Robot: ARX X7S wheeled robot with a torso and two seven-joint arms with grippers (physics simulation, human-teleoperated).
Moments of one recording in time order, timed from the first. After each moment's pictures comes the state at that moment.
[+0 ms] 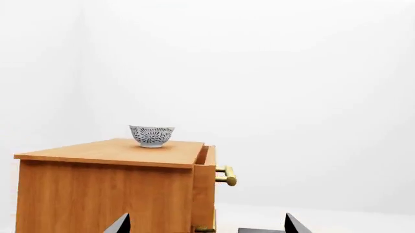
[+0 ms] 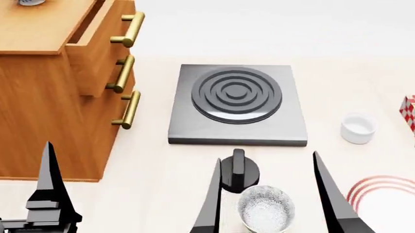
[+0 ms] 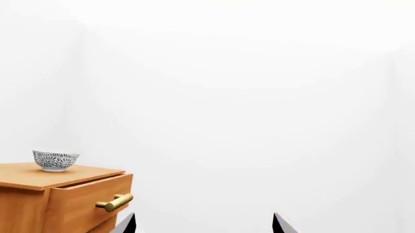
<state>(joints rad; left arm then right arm) -0.06 -0.22 0.18 0.78 -0.20 -0.40 -0.37 0.00 0.28 -0.33 -1.00 -0.01 0.46 0.34</state>
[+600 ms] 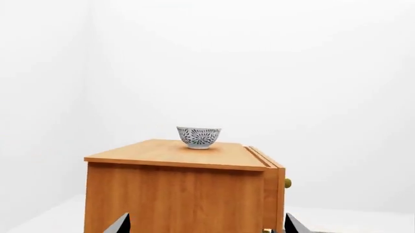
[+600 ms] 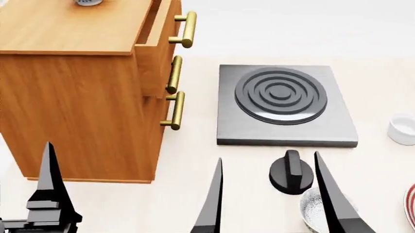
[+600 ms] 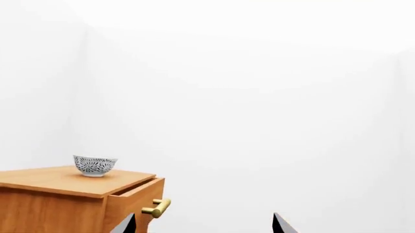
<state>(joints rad) -0.06 -0.25 0.19 0.77 -0.22 -0.39 -0.40 0.01 0.29 -0.33 -1.00 -0.01 0.46 0.36</state>
